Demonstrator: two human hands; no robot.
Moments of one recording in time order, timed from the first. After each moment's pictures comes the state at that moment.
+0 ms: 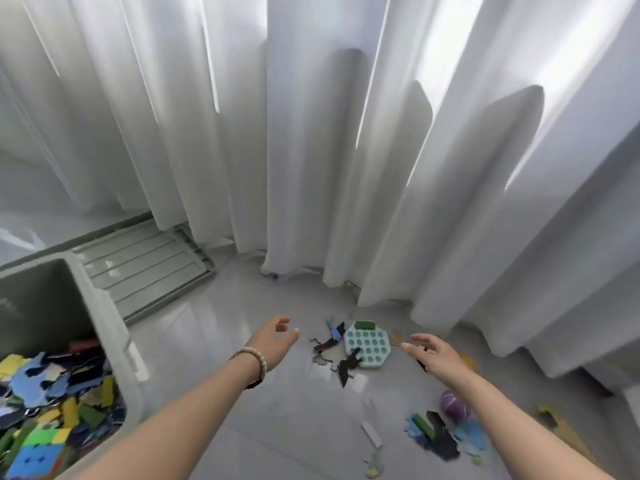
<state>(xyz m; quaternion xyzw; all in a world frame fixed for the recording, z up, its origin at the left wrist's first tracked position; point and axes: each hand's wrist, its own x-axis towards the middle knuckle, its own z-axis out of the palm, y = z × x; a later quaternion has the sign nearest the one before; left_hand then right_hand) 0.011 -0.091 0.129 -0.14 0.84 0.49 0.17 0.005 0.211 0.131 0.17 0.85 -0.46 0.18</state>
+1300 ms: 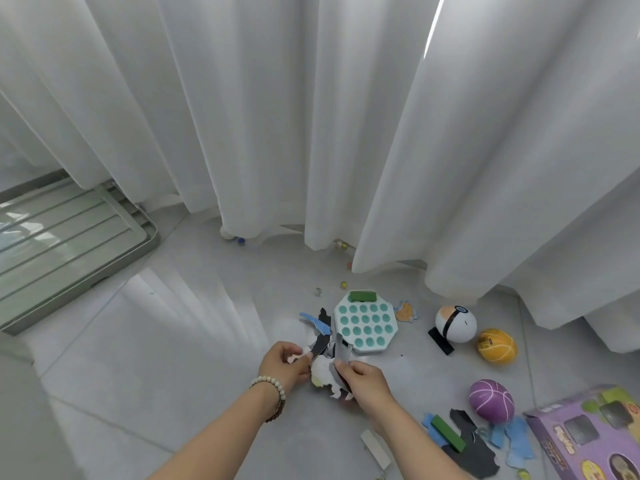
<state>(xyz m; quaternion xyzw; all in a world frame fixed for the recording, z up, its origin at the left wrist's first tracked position) -0.042 -0.004 -0.087 -0.28 0.68 0.65 0.17 -0.028 0.148 -0.085 0.25 0.74 -0.58 0.25</state>
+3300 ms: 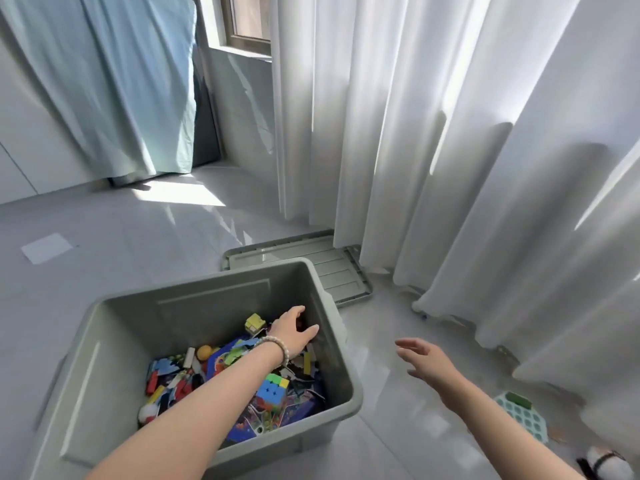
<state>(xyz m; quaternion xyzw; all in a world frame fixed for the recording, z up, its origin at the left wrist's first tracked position) 0.131 -0.345 0.219 -0.28 0.86 0.42 0.05 0.036 -0.100 0.209 -0.03 0.80 -0.51 0.30</state>
